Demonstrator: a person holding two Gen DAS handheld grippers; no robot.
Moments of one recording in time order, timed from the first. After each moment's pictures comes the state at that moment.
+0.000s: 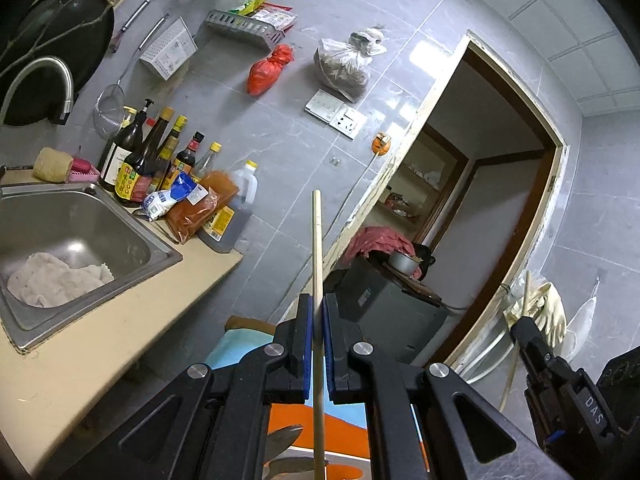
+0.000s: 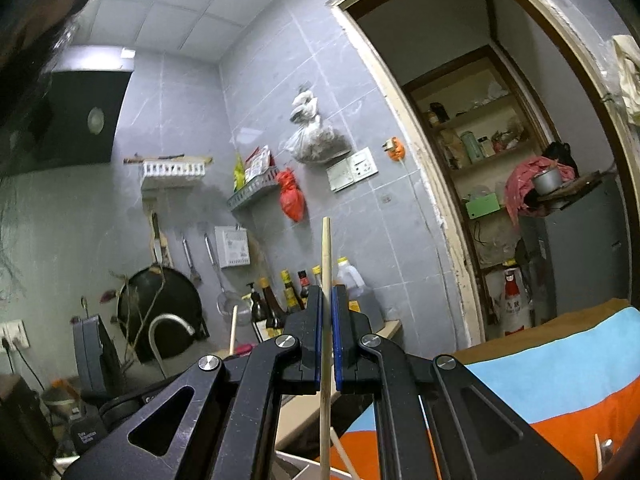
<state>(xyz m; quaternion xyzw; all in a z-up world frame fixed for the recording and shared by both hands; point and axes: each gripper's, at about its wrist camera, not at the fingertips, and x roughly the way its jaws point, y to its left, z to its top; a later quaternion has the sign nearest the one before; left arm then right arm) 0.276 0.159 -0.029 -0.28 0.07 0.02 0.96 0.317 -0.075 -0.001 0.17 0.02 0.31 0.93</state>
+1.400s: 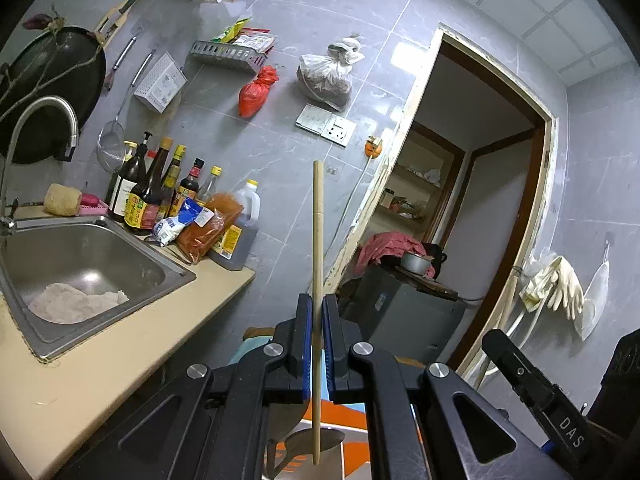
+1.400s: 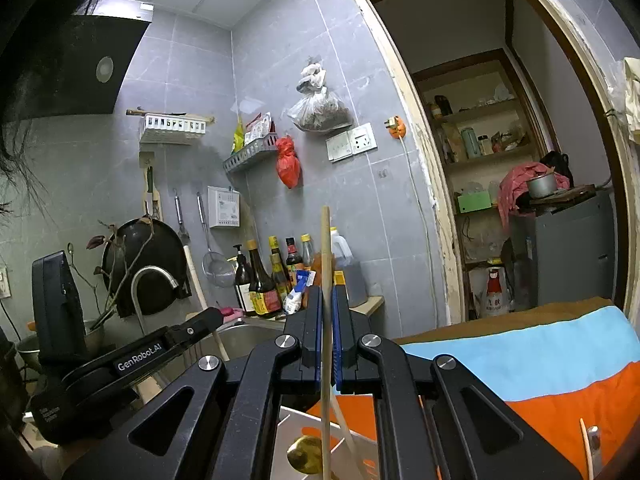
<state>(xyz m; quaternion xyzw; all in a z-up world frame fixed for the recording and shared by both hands) 0.253 0.136 -0.037 -0.22 0.04 0.05 0.97 0.300 -0.067 -0.025 0.12 0.04 0.29 0.95</state>
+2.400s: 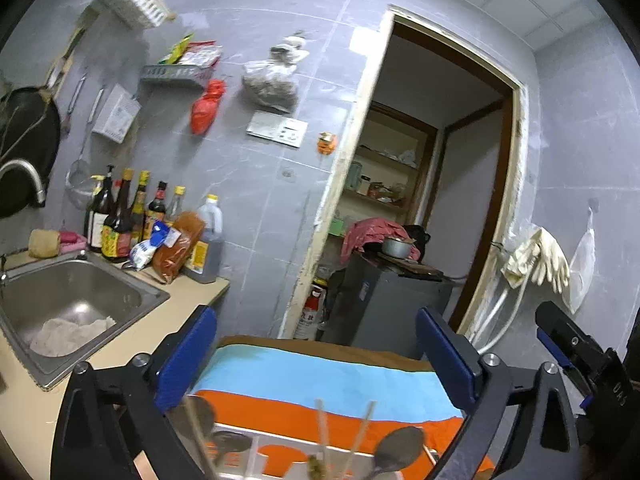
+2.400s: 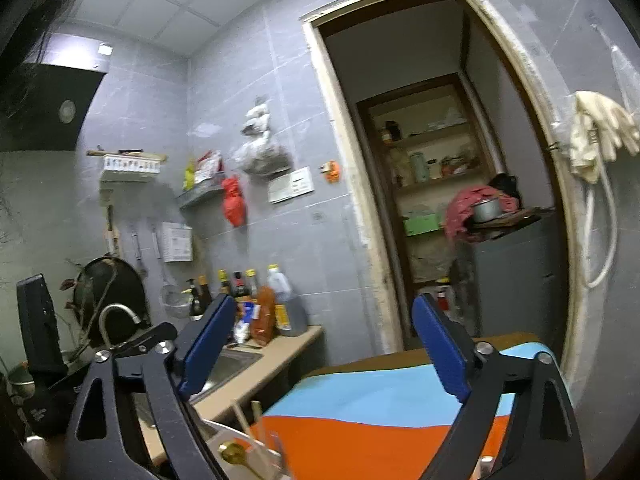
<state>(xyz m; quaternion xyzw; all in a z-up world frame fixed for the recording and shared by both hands) 0.250 0.064 0.023 -0.15 0.06 0.03 0.99 0.282 -0.178 0.041 0.13 0.02 0.20 0.97</state>
